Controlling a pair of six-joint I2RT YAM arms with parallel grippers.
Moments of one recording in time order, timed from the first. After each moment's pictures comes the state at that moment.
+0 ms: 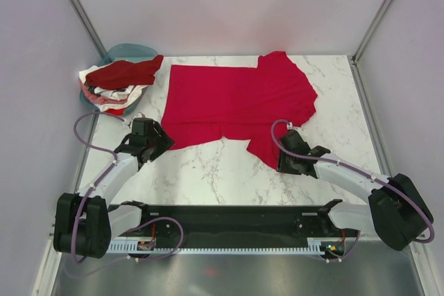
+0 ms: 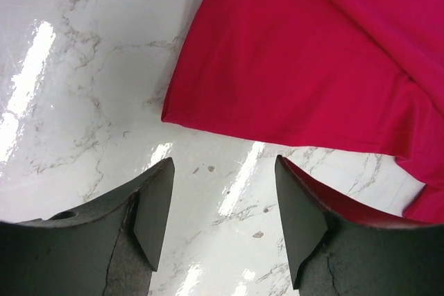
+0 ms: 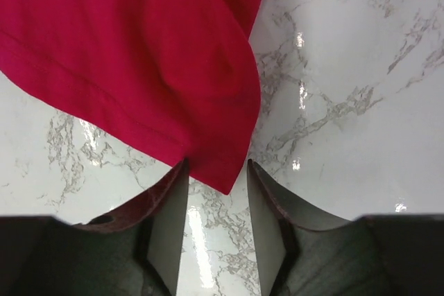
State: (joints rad) left arm -0.14 1.13 0.55 -0.28 -0.05 -0.75; right arm 0.56 1.21 0.55 -0.43 0.19 0.67
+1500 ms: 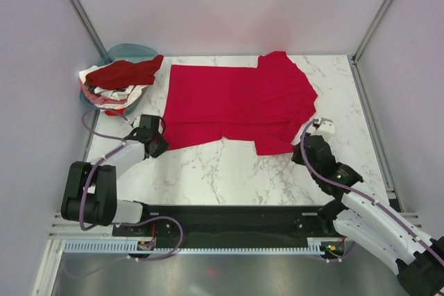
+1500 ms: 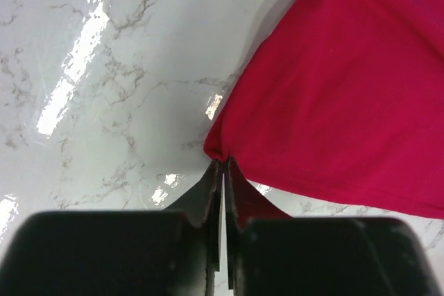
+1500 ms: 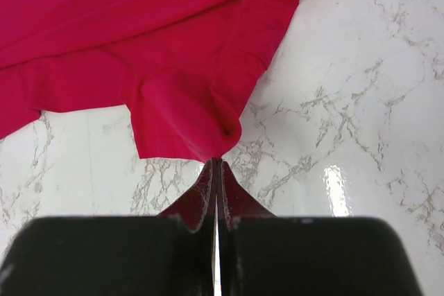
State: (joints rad) left arm -0.15 1.37 0.60 -0.25 -0.16 -0.77; right arm 0.57 0.72 0.48 -0.38 0.42 0.65
